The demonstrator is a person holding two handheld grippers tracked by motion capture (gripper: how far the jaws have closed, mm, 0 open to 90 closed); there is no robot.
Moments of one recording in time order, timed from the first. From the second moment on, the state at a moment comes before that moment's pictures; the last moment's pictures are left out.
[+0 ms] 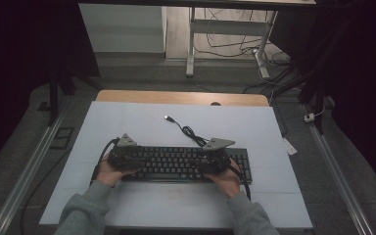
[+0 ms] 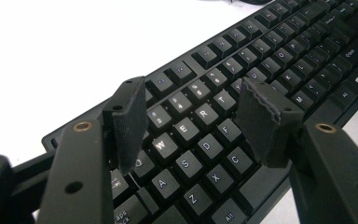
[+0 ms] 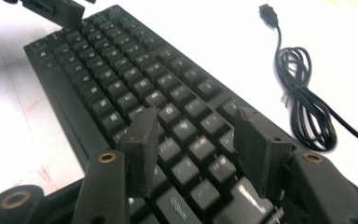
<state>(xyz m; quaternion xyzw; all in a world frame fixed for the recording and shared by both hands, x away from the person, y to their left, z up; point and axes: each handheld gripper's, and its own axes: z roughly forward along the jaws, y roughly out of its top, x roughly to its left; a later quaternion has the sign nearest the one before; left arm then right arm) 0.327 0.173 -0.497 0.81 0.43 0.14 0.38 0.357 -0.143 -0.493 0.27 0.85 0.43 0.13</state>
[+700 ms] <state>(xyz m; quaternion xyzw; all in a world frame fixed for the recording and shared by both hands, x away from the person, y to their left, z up) 0.328 0.170 -0.499 0.81 0.42 0.14 0.37 0.372 -0.115 -0.499 0.27 0.87 0.41 0.09</state>
